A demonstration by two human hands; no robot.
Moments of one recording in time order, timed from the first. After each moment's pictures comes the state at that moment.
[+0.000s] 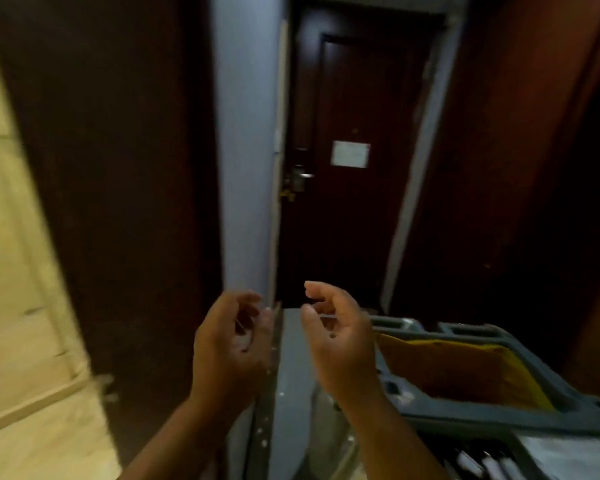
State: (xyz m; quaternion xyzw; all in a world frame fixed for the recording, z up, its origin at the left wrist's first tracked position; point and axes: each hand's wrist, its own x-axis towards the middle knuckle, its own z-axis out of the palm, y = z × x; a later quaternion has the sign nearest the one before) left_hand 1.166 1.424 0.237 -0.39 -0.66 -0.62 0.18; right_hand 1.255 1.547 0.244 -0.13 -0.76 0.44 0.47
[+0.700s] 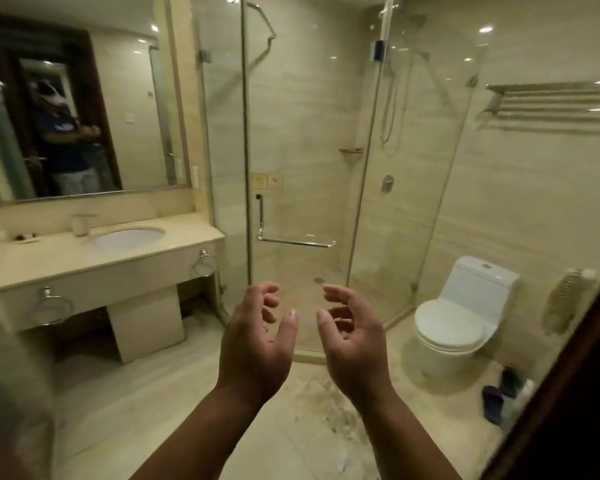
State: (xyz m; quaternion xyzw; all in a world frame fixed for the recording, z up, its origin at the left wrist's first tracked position) left_hand 0.916 0.992 0.211 -0.05 -0.81 -0.45 0.39; right_hand 0.894 1.141 0.220 0.18 -0.75 0.59 0.24
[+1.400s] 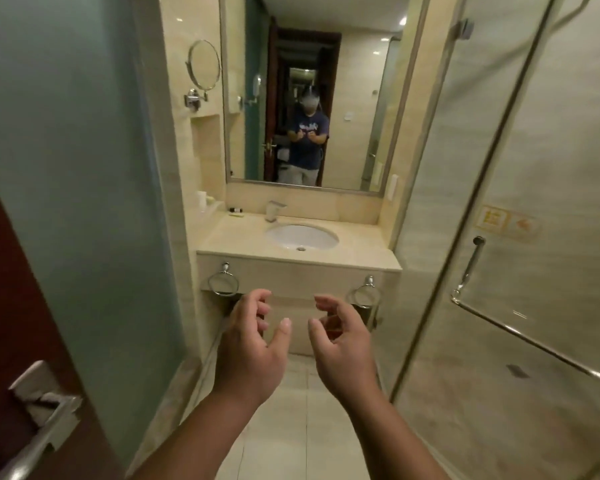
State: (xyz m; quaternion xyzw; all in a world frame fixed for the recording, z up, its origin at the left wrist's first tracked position) left_hand 0.694 0.663 0.146 0.32 -0.76 -0.33 0.45; right_hand 0.577 0.754 0.157 0.39 -0.68 0.62 -0.06
